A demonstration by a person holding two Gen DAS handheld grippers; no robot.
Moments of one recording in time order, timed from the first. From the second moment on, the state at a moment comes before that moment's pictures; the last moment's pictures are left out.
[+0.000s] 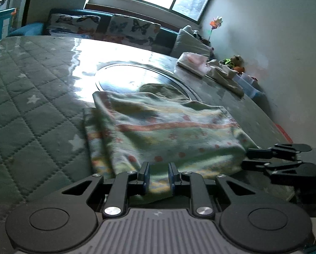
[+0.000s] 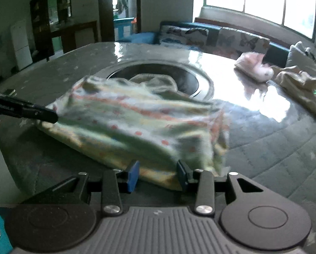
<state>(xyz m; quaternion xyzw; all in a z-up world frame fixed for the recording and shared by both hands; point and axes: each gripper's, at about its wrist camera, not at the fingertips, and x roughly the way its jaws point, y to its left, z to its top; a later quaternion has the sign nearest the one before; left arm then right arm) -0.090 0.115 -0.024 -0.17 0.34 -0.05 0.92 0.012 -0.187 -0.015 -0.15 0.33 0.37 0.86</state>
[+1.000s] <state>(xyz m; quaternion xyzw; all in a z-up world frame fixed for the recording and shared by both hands) -0.050 0.143 -0.007 -0.17 0.34 -0.04 0.92 0.059 -0.177 -0.008 -0.08 0.35 0.36 0.86</state>
